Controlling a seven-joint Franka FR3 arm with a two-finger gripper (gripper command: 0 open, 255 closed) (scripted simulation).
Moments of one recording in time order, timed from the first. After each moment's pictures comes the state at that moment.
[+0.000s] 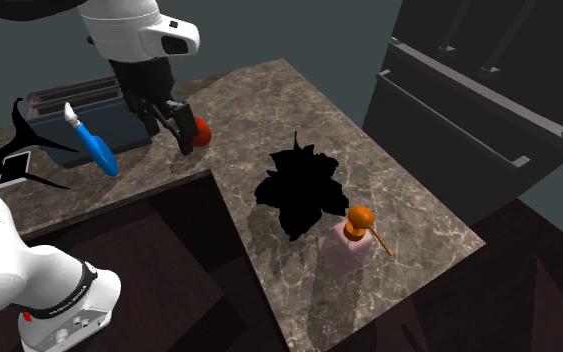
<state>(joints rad) -0.03 -0.62 -0.15 -2.33 -0.13 1.64 -0.31</state>
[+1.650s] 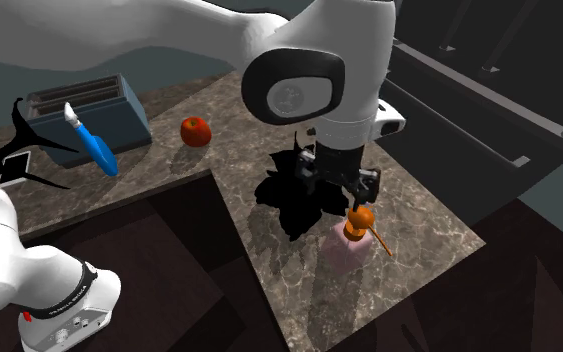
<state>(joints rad) -0.15 0.17 -0.47 -1.81 -0.01 2.02 -0.87</state>
